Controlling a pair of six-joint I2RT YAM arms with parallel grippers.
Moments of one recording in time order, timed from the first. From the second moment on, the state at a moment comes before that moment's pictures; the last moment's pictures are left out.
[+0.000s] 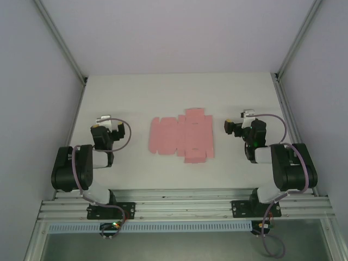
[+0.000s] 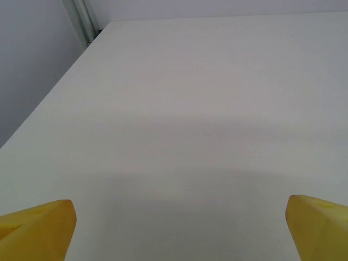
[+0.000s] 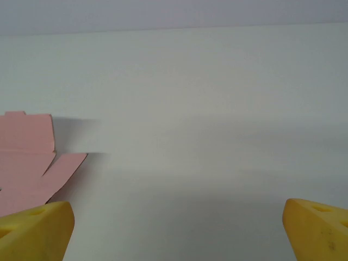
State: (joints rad) left arm 0.00 1.58 0.36 0.88 -0.07 0.01; right arm -0.04 1.54 0.39 0.81 -0.15 0.03
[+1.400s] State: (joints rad) left arm 0.00 1.28 0.50 0.47 -0.01 -0.03; right arm 0.00 1.37 0.56 0.41 -0.08 0.06
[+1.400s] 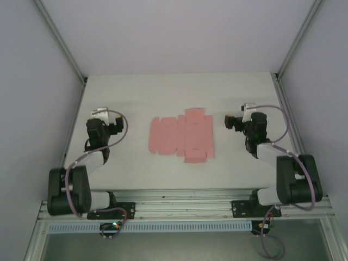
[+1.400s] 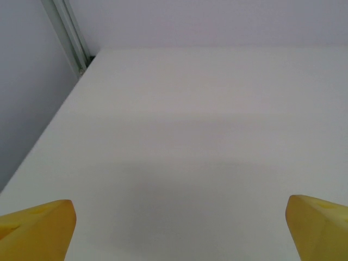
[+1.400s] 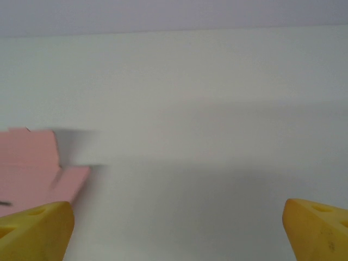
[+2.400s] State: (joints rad) left arm -0.32 1.76 0.95 -0.12 0.47 -0.48; right arm 0.33 1.83 1.05 -0.23 -0.30 0.39
